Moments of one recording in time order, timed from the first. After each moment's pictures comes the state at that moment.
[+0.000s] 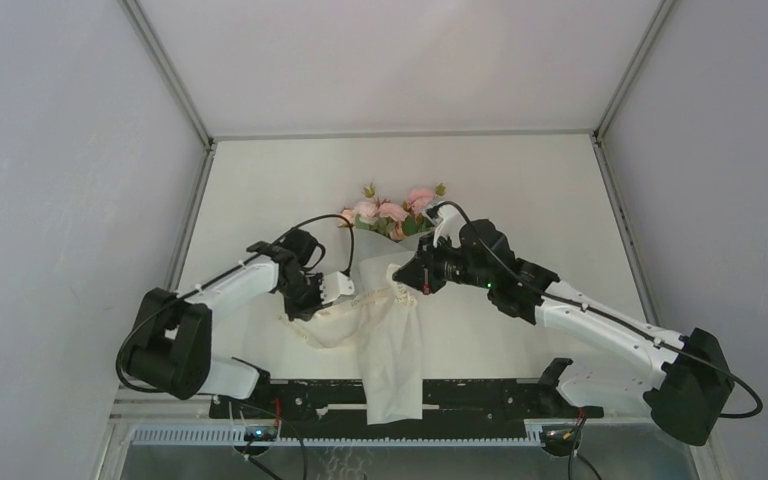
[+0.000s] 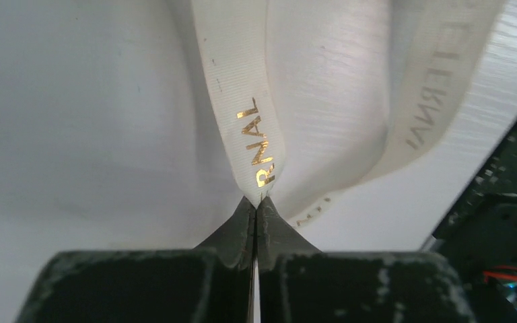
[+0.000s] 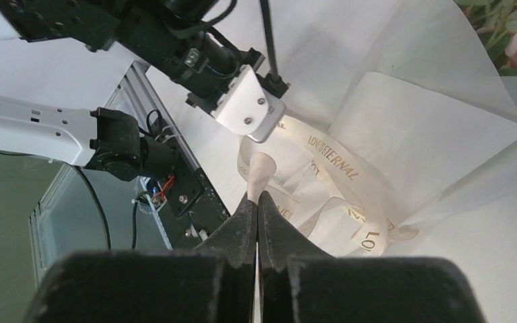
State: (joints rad) left arm -0.38 1.40 0.74 -0.80 0.27 0.95; right arm 0.83 1.11 0.80 -0.08 -0.31 0.53
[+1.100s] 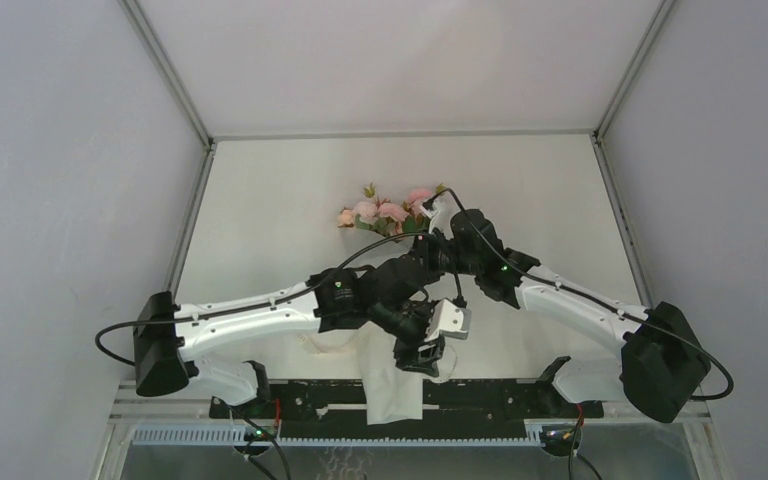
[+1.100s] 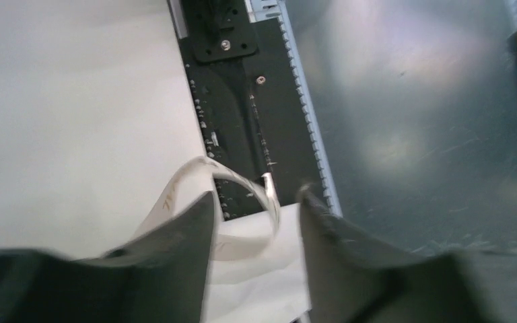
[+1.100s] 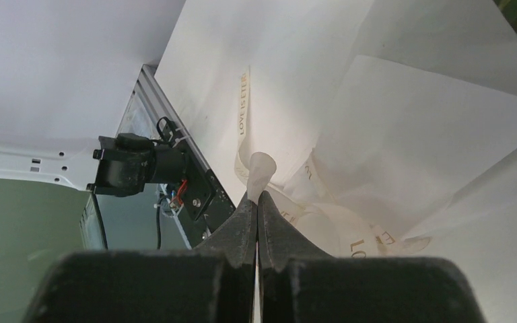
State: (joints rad) left arm -1.23 1.38 1.13 -0.49 0.59 0.24; right arm 0.73 1.27 0.80 0.01 -0.44 0.65
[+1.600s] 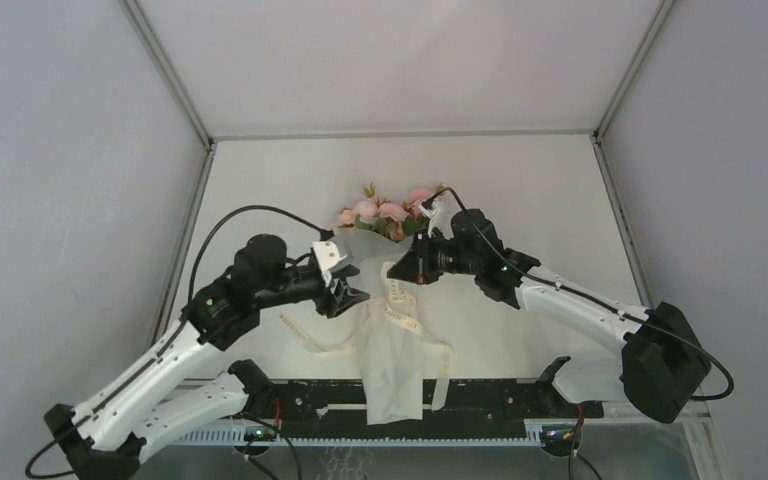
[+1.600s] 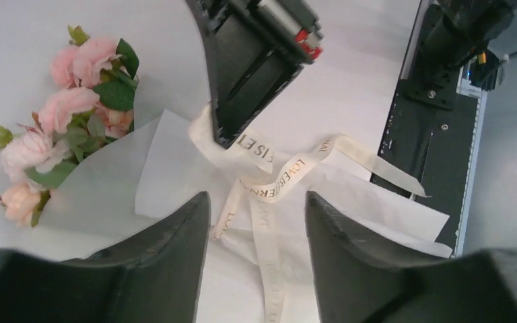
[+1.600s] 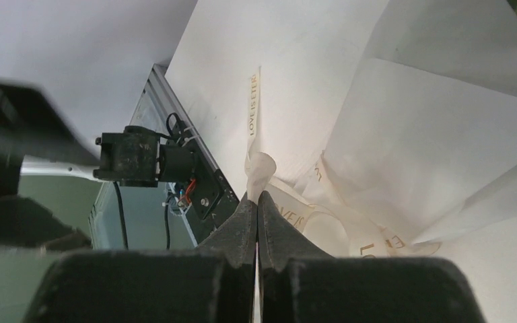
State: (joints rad) left arm -0.82 0.85 0.89 -0.48 0.41 0.21; right arm 0.73 1.27 0.80 0.03 -0.47 0.66
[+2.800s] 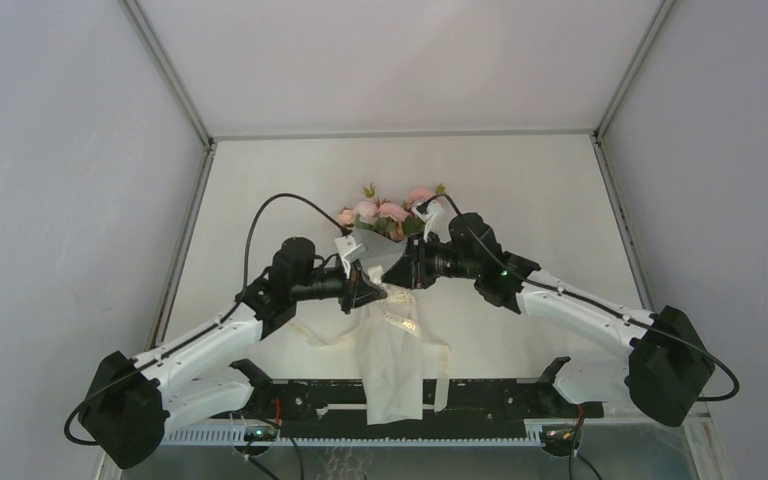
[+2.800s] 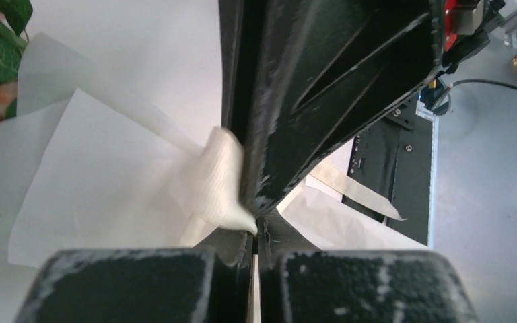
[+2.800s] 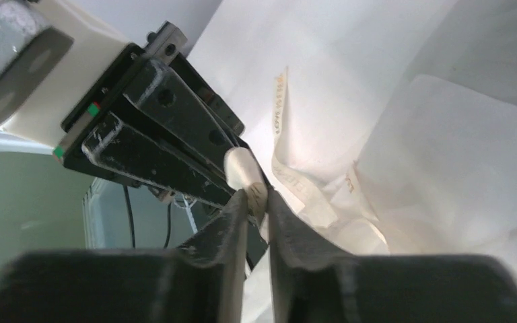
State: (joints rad) left arm -0.65 1.02 0.54 0.11 0.66 -0.10; right arm 0.79 1.26 0.80 0.08 -0.46 0.62
